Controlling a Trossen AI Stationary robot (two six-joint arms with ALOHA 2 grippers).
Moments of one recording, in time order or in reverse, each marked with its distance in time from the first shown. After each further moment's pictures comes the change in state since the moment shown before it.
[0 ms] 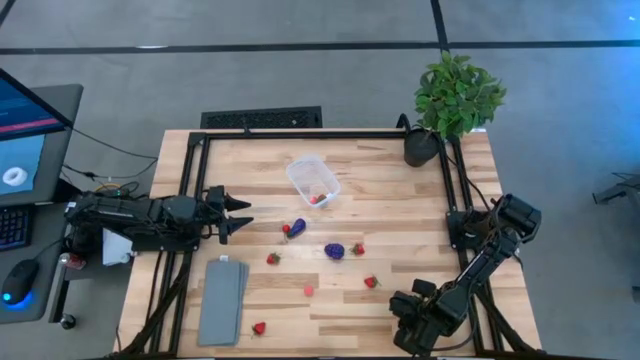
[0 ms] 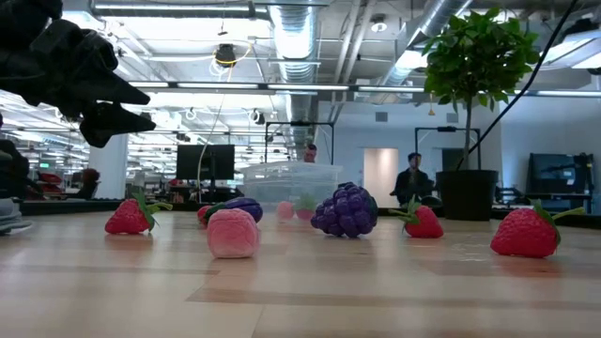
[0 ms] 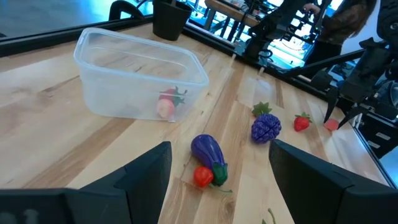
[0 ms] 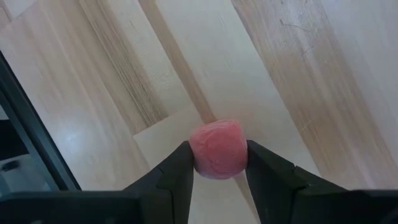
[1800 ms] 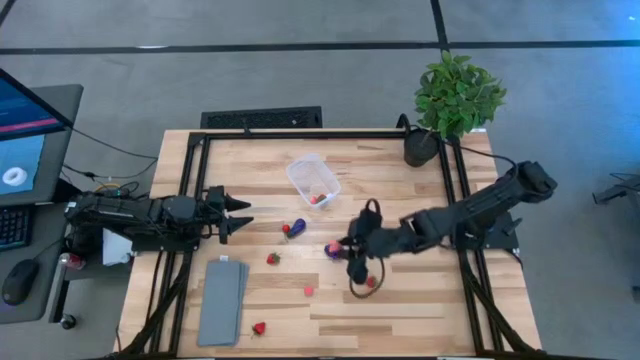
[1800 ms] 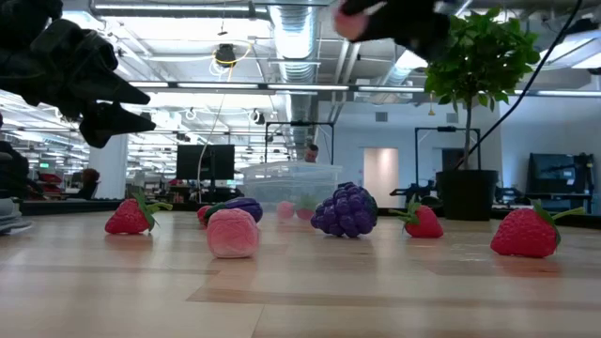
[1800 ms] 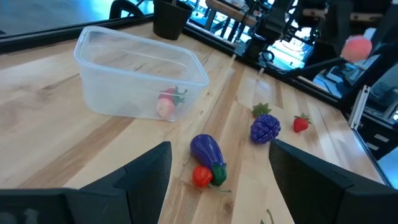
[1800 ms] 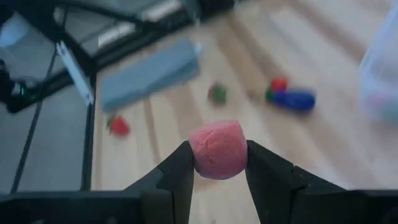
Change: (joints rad) left arm 0.000 0.000 0.000 0.000 0.000 -0.015; right arm -0.564 -0.332 0.000 0.417 0.168 -0.790
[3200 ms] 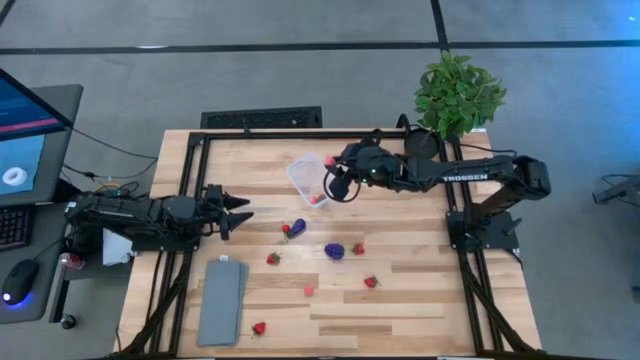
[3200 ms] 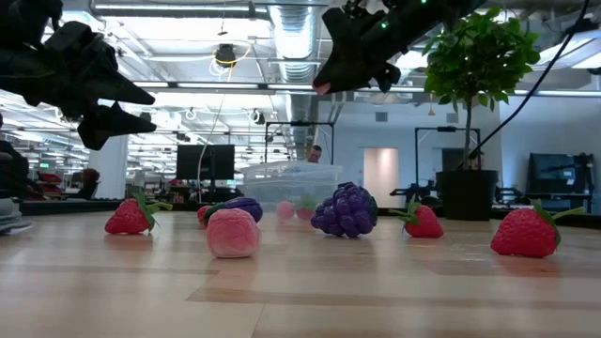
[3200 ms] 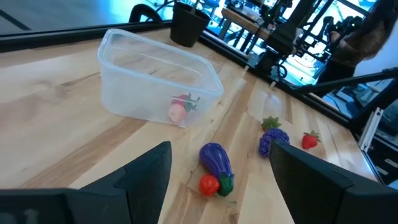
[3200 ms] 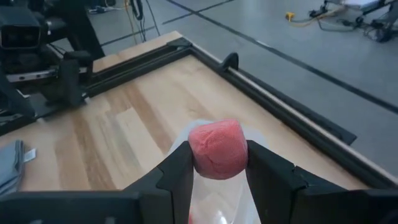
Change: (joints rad) left arm 0.000 0.000 0.000 0.003 -0.069 -0.067; right arm -0.524 0.005 0.000 0.156 -0.002 -0.368
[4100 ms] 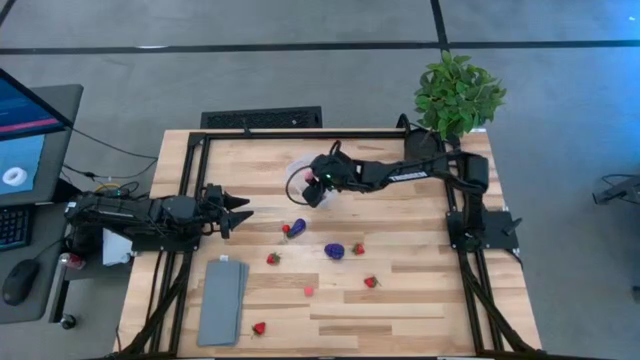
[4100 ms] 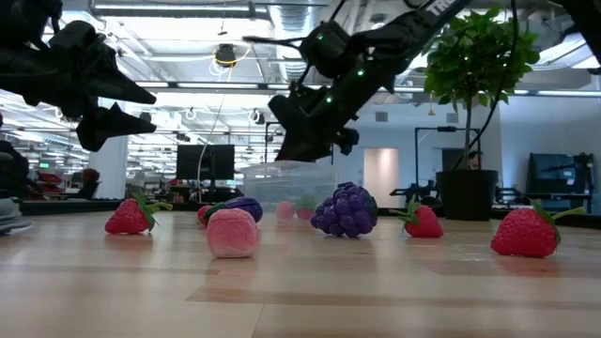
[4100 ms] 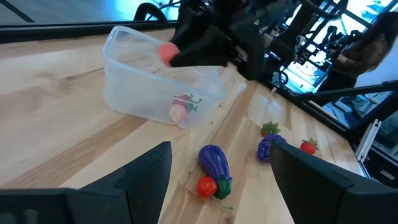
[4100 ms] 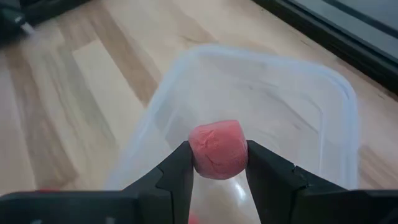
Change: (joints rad) left arm 0.000 0.000 0.000 0.003 -0.014 -0.053; right arm -0.054 0.456 0.217 -0.013 -0.111 0.069
